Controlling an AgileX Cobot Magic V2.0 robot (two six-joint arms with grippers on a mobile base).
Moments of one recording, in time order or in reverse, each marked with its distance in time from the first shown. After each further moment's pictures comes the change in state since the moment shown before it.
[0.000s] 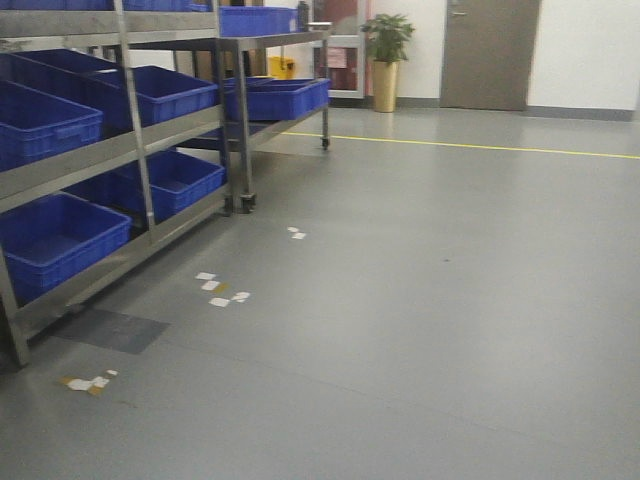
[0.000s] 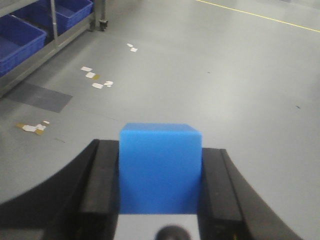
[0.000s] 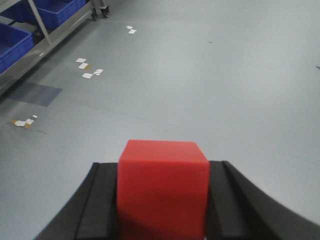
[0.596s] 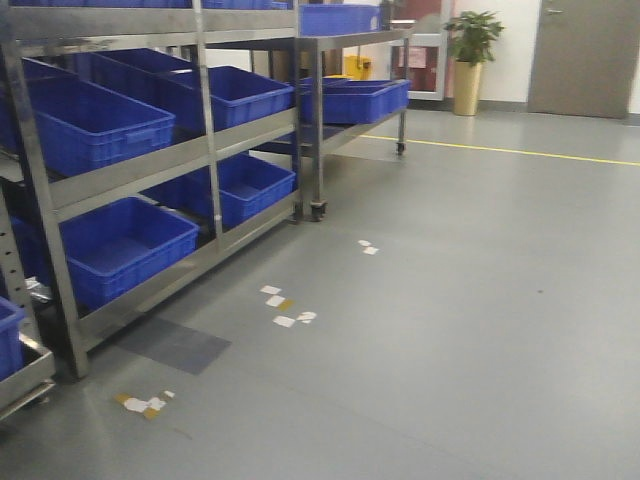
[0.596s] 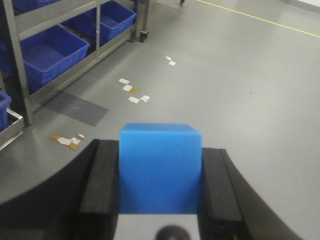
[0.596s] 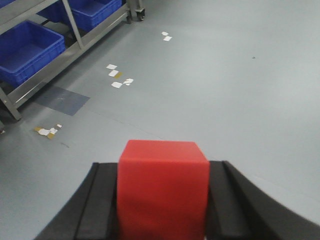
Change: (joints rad) left arm 0.000 0.000 0.000 0.000 0.000 0.000; right arm 0.000 0.000 0.000 0.000 0.000 0.000
